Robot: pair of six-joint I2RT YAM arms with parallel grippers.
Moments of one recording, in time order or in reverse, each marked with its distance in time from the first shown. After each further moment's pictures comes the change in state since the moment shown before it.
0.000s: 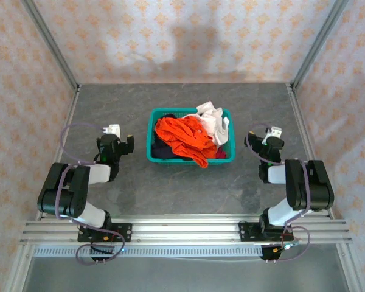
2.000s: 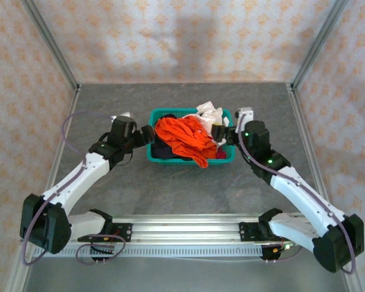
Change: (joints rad) left arm -0.281 -0.284 0.439 -0.990 0.140 -0.618; right arm 0.547 -0.528 0.432 -0.935 0.045 0.053
